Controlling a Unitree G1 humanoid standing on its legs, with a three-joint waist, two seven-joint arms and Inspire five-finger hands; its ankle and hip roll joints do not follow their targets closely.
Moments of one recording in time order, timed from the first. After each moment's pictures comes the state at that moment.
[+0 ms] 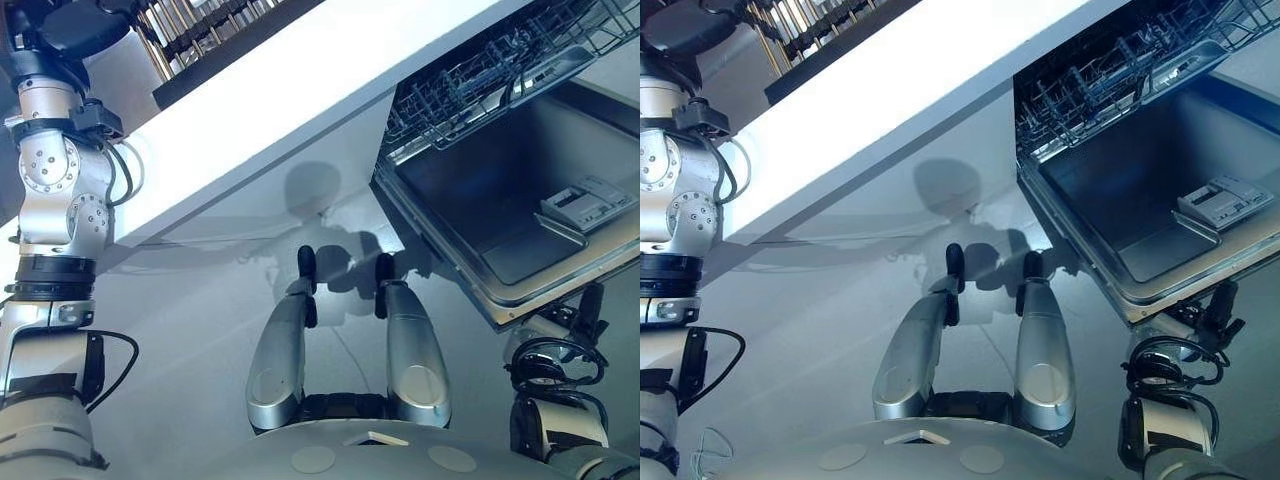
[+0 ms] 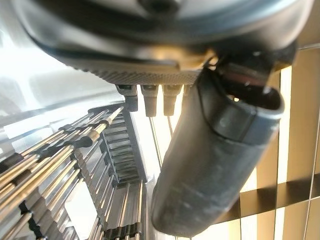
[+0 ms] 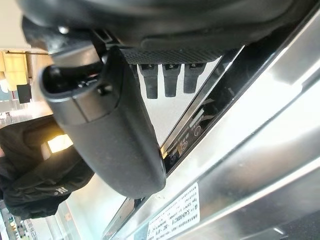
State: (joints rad) left arm -0.60 0.79 0.03 0.21 -0.68 -0.21 0.31; right arm -0.24 -0.37 -0.29 0.84 1.60 -0.58 -0.37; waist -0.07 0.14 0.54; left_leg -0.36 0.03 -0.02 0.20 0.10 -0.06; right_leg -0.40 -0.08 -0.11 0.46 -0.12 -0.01
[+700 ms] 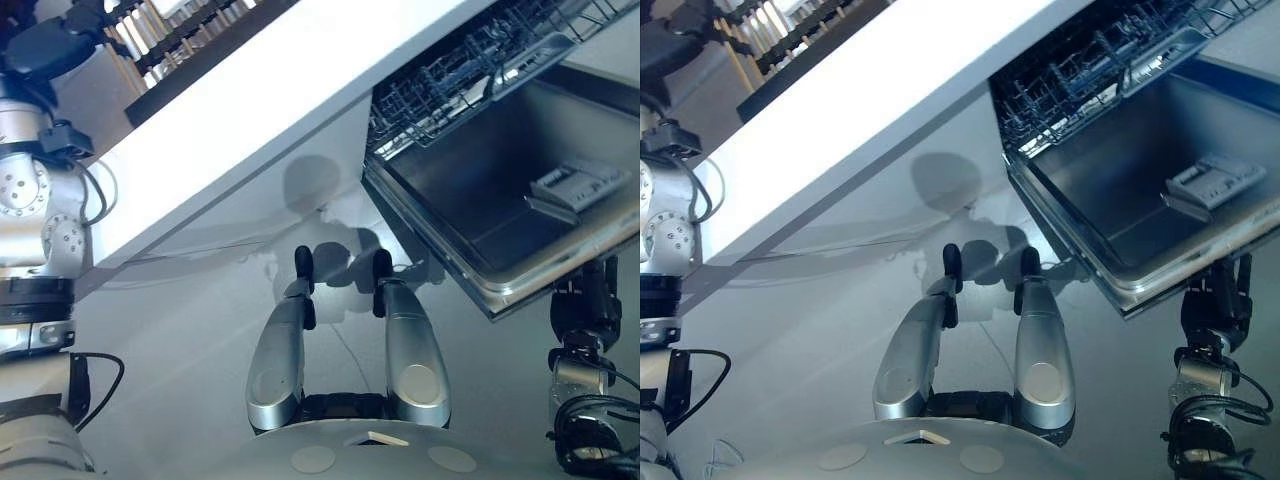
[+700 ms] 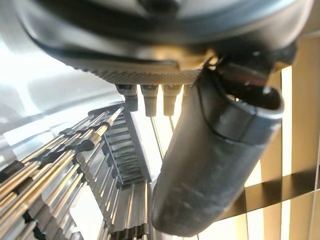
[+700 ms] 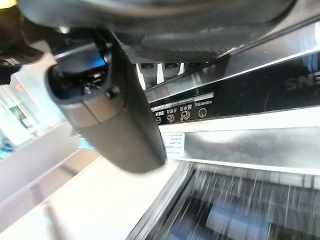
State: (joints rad) left arm -0.46 0.84 0.13 0.27 -0.70 -0.27 0.25; right arm 0.13 -0.43 -0.18 0.35 1.66 -0.28 0.35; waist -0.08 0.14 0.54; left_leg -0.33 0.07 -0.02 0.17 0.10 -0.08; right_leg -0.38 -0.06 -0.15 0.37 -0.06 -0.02
